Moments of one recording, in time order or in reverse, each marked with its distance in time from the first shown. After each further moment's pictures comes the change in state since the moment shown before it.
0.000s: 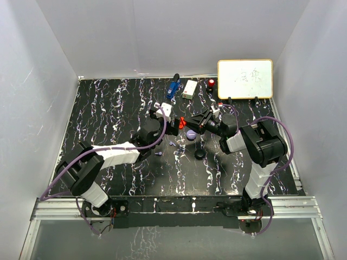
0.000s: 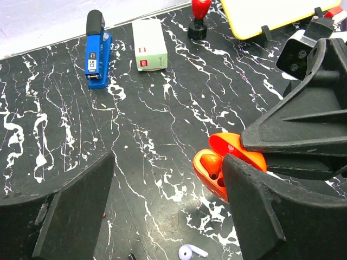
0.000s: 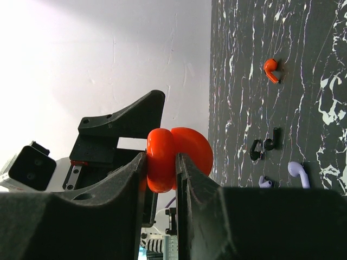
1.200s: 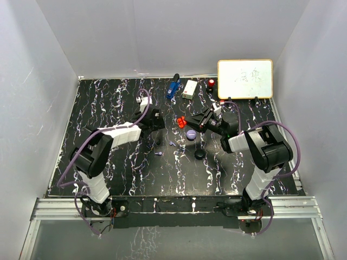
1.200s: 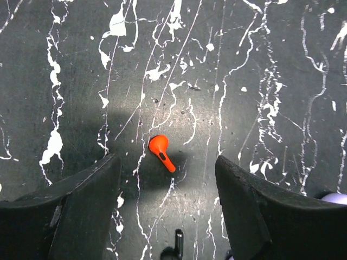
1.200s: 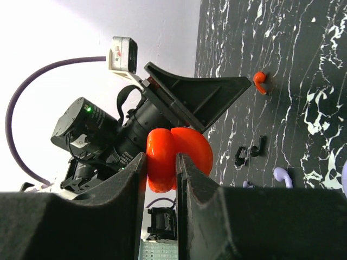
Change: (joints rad) left arm 0.219 0.197 0.274 -0.682 -0.077 -0.542; right arm 0.000 -0.088 0.000 -0.115 0.030 -0.146
